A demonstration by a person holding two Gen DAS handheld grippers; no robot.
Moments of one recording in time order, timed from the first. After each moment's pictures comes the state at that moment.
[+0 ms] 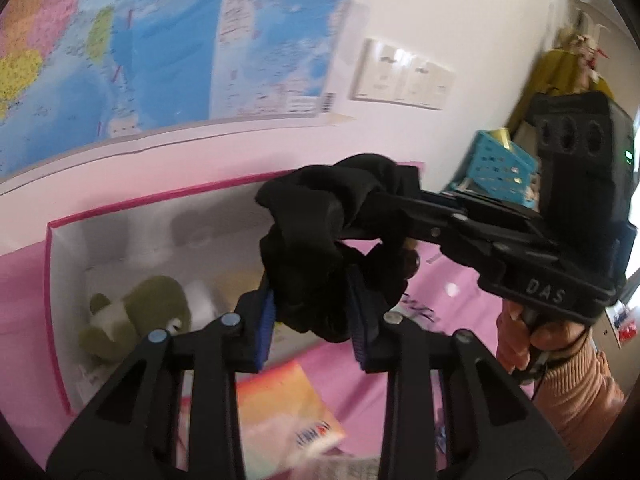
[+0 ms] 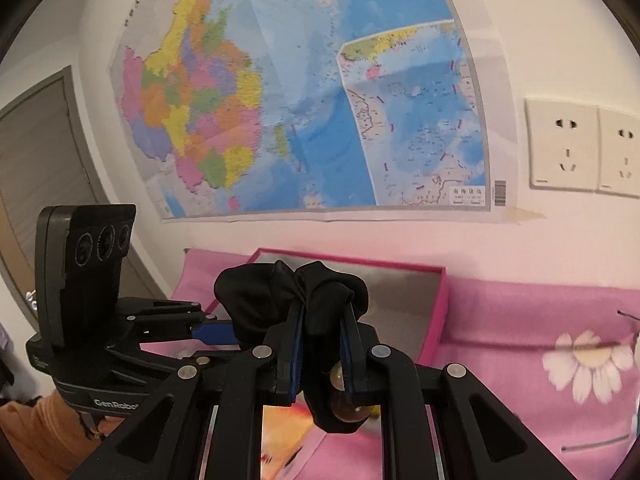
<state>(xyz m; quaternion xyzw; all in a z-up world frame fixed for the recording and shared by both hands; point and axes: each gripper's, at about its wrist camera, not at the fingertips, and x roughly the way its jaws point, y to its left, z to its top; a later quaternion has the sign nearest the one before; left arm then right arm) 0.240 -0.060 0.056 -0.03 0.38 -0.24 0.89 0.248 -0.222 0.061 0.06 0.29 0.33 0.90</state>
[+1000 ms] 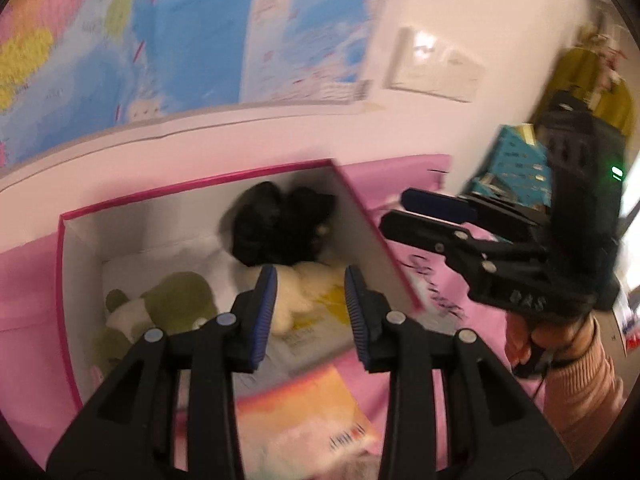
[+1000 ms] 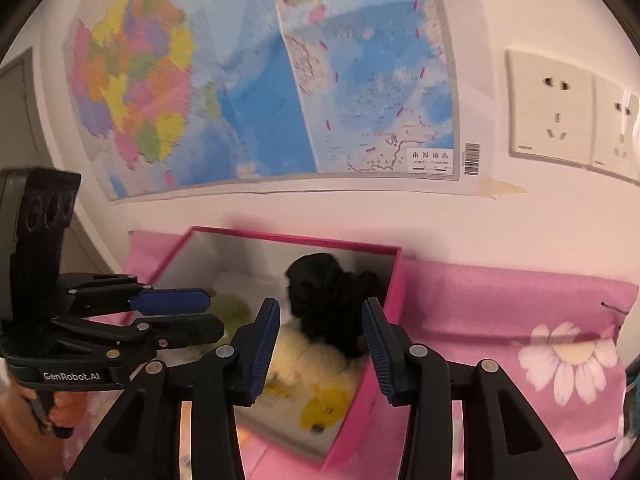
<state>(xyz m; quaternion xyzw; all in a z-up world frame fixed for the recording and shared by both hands) 0.233 -0.049 0.047 -0.01 0.39 -0.22 0.89 0.273 -0.227 0.029 0.03 0.33 0.27 0.90</state>
